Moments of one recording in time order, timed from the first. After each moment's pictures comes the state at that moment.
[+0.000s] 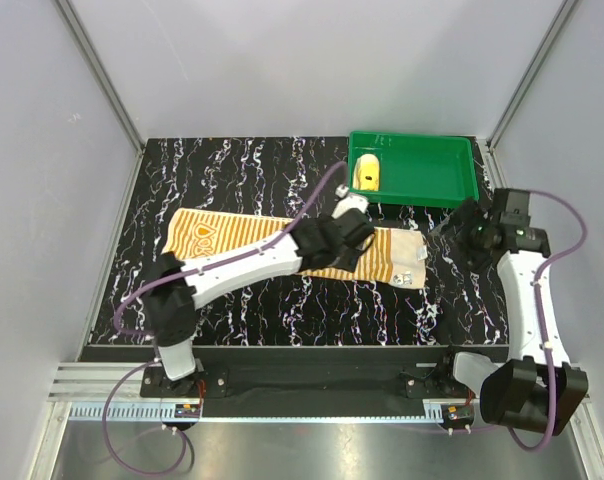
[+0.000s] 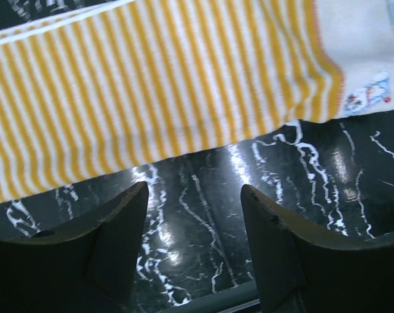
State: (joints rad) left arm -1.05 1.75 1.54 -0.75 -0.42 -0.56; right arm -0.18 1.11 1.00 -0.85 -0.21 0.66
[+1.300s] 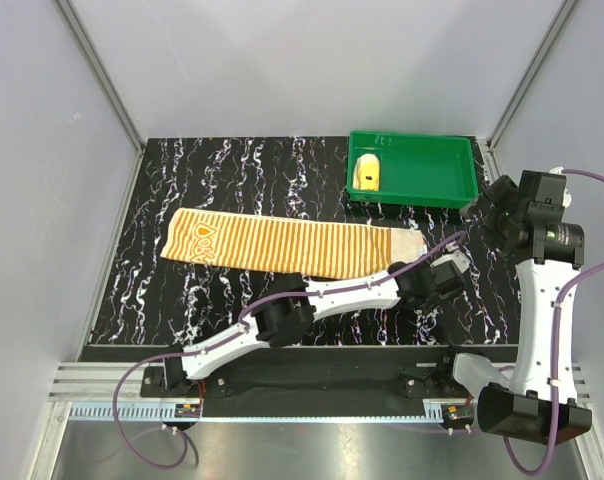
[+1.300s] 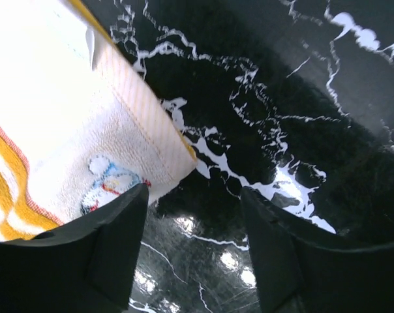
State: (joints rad) left arm -1.28 2.59 2.34 -0.69 -0.35 -0.30; right arm -0.20 1.05 1.36 -1.08 0.03 0.68
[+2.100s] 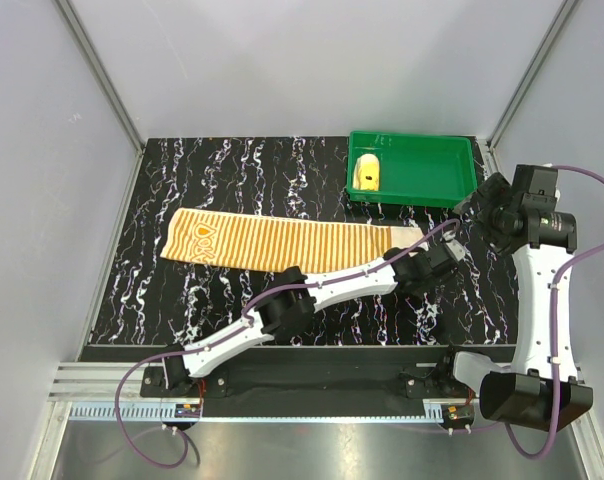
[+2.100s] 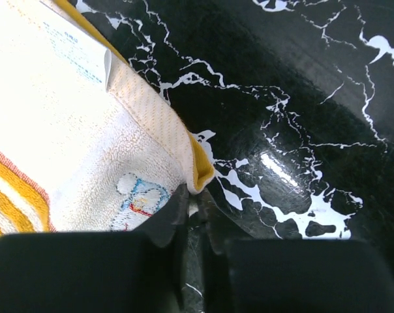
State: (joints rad) left arm -1.22 2.67 2.48 -0.73 -0.24 -0.22; right arm -0.20 1.12 1.33 -1.04 -0.02 0.68
